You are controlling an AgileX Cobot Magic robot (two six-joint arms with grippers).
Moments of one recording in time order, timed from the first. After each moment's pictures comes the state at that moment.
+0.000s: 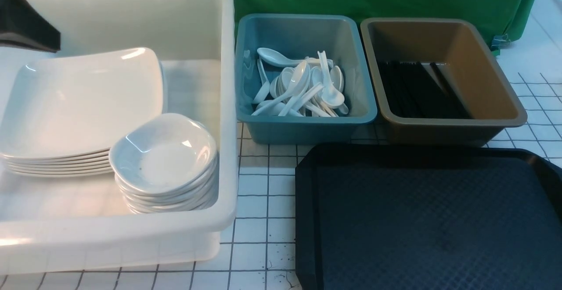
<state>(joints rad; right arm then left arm) 0.20 0.02 0.01 -0.13 0.13 0.24 0.21 1.39 -1.46 -0.50 1.20 0.22</state>
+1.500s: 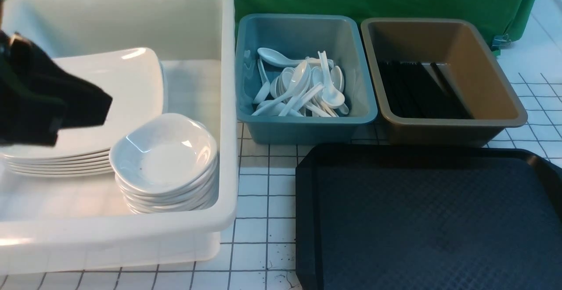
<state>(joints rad) 0.01 0.00 0.00 -0.13 0.23 -0.05 -0.39 0.93 -1.27 -0.18 1.16 0.07</state>
